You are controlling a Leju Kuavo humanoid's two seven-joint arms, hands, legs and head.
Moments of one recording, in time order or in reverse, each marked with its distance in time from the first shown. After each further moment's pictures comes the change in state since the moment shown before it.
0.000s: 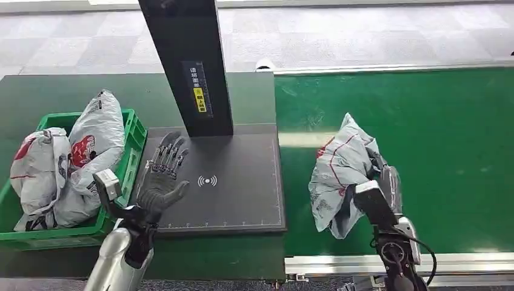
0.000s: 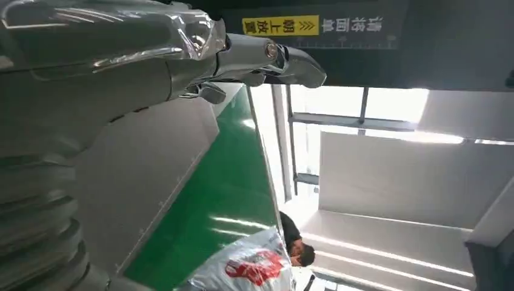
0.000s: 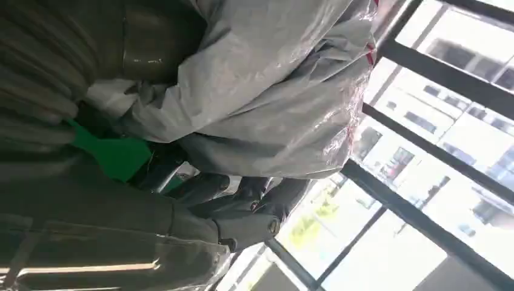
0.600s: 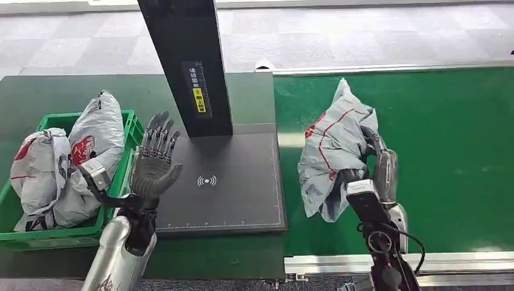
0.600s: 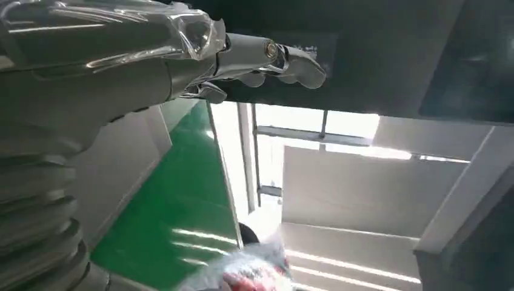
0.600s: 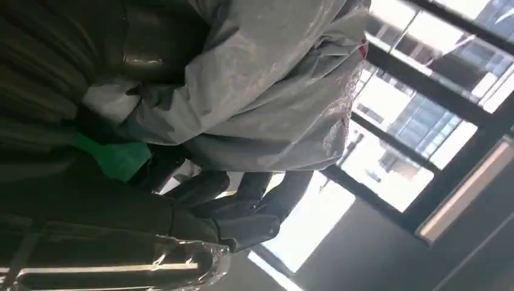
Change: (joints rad) left arm -0.071 -0.025 0.002 -0.009 0.058 0.037 -0.033; right arm -0.109 0.037 0.128 -0.026 0.026 -0.065 -0.075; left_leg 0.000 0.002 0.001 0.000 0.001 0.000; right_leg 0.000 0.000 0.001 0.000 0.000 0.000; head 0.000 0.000
